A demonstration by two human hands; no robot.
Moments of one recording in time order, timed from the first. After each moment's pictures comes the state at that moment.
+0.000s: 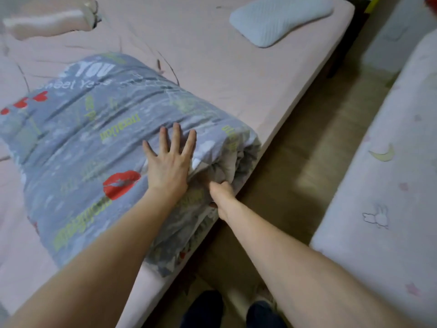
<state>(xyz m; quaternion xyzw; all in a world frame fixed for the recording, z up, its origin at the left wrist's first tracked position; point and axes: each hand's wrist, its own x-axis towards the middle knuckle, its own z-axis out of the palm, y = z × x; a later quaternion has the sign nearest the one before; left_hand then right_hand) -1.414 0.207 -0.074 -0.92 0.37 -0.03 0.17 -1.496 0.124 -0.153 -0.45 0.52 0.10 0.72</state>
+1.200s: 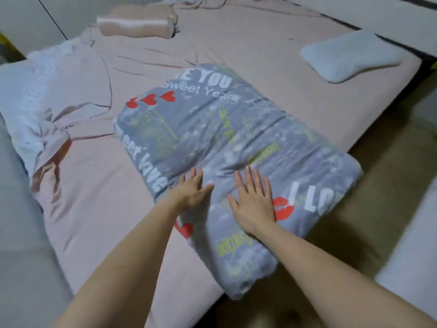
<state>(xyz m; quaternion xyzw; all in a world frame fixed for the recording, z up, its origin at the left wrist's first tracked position) -1.294 0.416 -0.108 -0.92 0.21 0.32 -0.10 -1.417 0.270 -0.112 -0.98 0.20 -0.03 0.08</state>
